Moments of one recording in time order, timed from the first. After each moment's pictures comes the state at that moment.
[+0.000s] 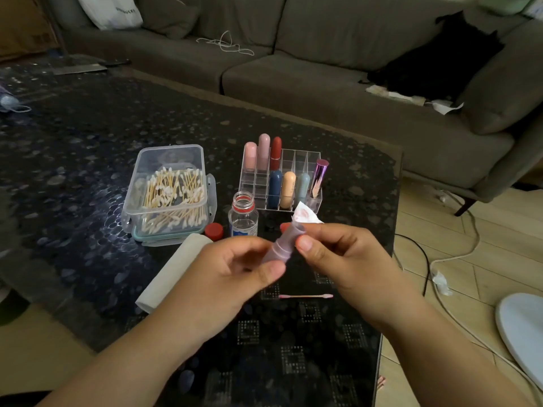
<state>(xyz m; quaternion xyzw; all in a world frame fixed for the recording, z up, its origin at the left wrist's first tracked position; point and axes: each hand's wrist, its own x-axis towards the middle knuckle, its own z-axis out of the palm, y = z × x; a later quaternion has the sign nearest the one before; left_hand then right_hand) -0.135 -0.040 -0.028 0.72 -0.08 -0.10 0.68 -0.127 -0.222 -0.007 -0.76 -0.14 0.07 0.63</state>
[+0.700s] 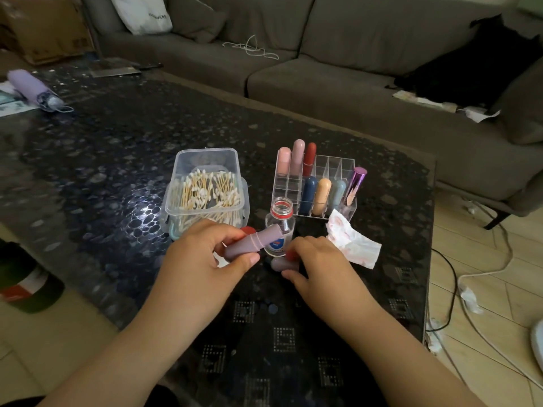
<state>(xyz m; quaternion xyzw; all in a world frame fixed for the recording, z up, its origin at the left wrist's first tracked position) -0.125 0.013 -0.037 0.88 -0.02 0.15 0.45 -0.095 -0.167 -0.052 -0.96 -0.20 -0.03 0.17</state>
